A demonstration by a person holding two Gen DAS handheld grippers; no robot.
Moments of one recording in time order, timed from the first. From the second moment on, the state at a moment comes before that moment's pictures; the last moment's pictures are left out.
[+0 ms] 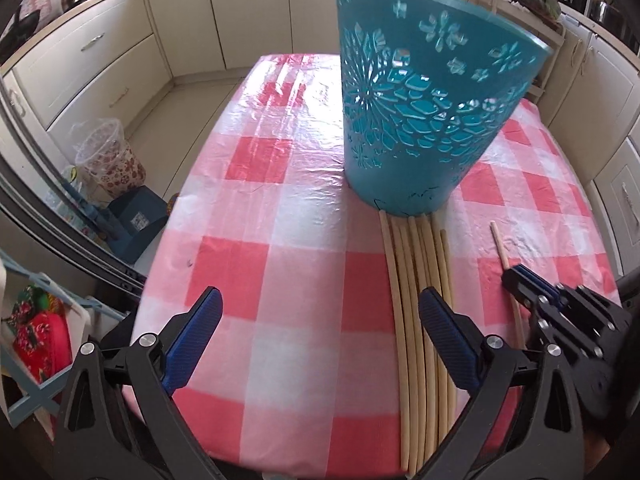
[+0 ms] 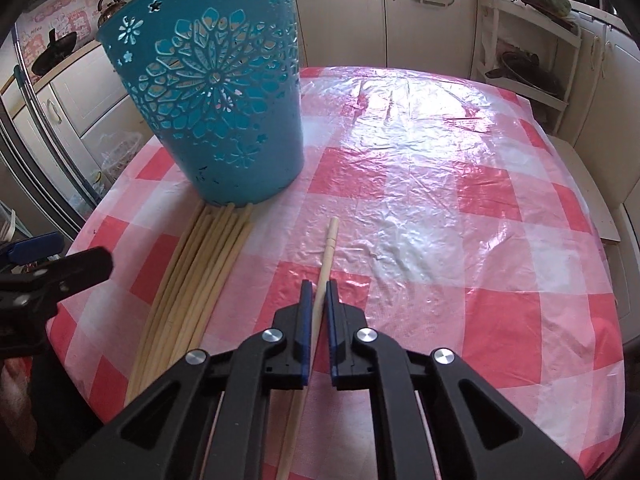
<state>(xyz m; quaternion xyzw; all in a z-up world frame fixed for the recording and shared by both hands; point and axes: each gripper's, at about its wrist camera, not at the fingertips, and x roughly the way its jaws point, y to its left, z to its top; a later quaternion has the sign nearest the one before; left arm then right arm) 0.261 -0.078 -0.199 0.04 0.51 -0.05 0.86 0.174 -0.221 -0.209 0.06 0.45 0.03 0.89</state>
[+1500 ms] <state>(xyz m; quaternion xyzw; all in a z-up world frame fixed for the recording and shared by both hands) 0.276 -0.042 0.020 -0.12 0.25 -0.20 0.94 0.182 -0.228 -0.215 0.11 0.43 0.07 0.89</state>
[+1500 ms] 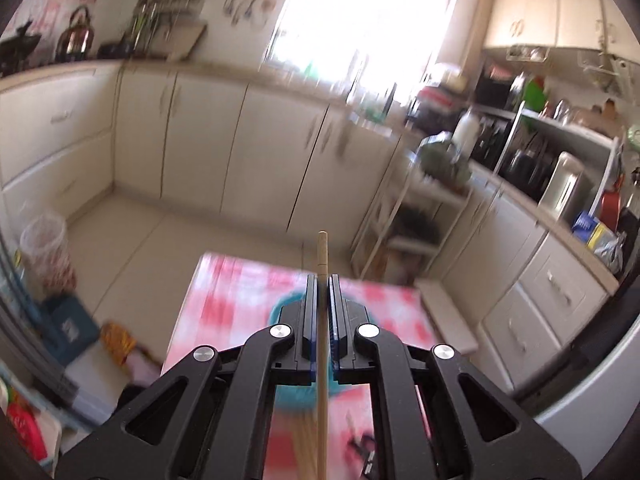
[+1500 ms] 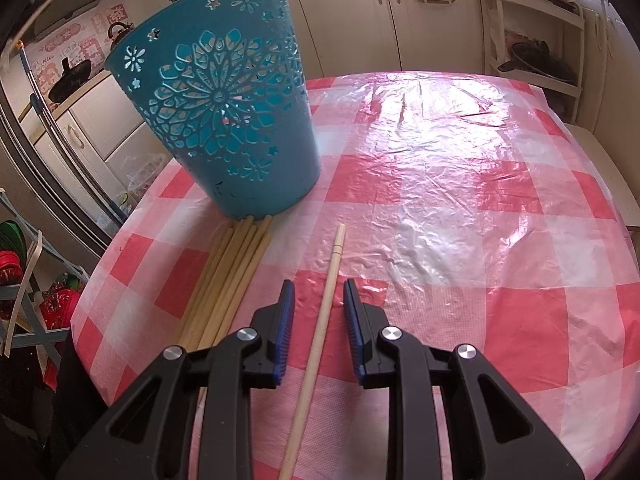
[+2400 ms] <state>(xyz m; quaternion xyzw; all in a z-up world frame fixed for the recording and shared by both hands) 0.365 -0.107 -0.066 -0.03 0.28 -0.09 0.96 0.184 -0.234 -0.216 0.13 0.43 0.09 0.89</state>
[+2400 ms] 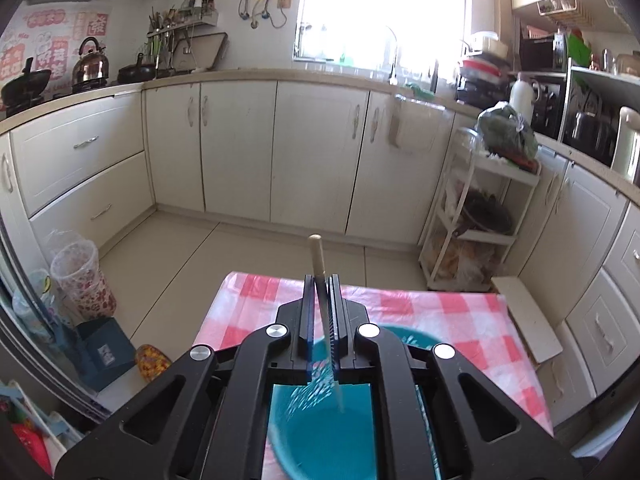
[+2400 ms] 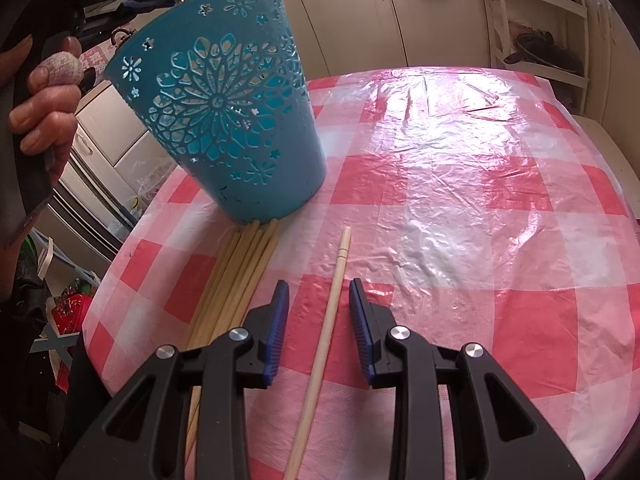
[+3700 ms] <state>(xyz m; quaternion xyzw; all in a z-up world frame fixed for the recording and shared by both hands) 0.230 0.047 -0.143 -0.10 0.41 -0.04 0.91 0.186 -0.248 -0.051 0.24 0.24 0.17 0.92</state>
